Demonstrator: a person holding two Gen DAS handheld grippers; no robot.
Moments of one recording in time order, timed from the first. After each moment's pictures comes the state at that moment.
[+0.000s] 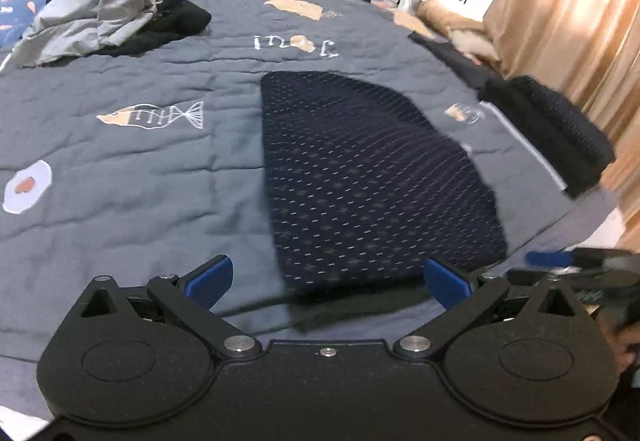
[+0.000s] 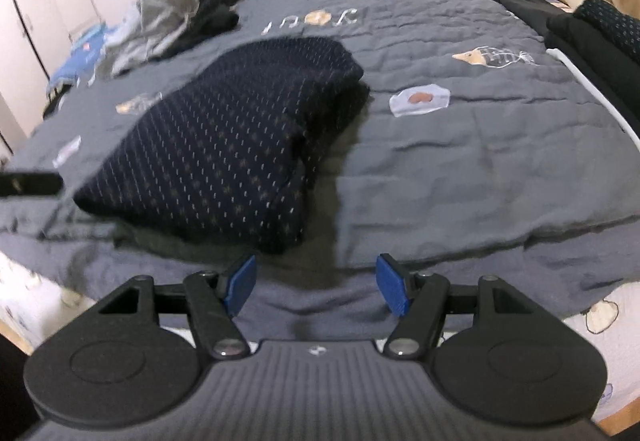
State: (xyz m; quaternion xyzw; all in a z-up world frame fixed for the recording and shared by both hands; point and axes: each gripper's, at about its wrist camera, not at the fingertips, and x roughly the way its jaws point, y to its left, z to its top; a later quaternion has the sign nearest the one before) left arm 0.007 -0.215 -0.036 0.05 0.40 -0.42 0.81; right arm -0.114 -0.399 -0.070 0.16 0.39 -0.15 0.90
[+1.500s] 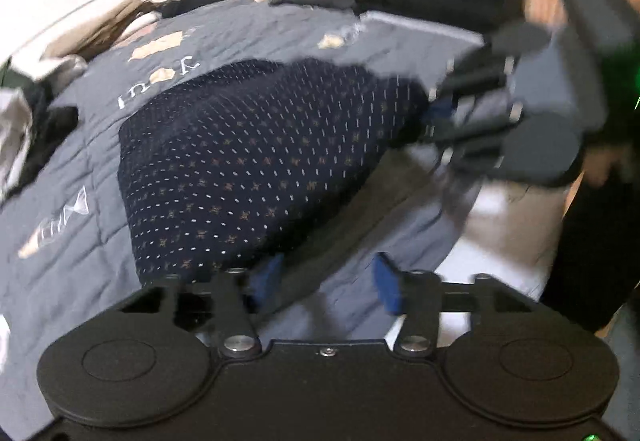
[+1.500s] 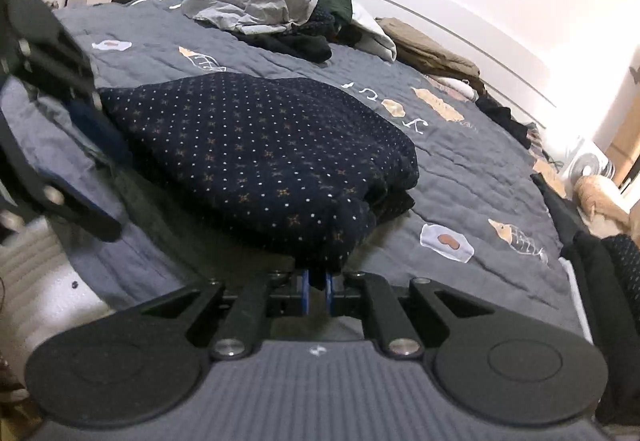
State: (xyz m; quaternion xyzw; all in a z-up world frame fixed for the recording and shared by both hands) left arm -0.078 -0.293 -0.087 0.32 0.27 -0.51 0.75; right arm -0.085 -0.360 -0.077 -0.15 0.33 -0.09 0.93
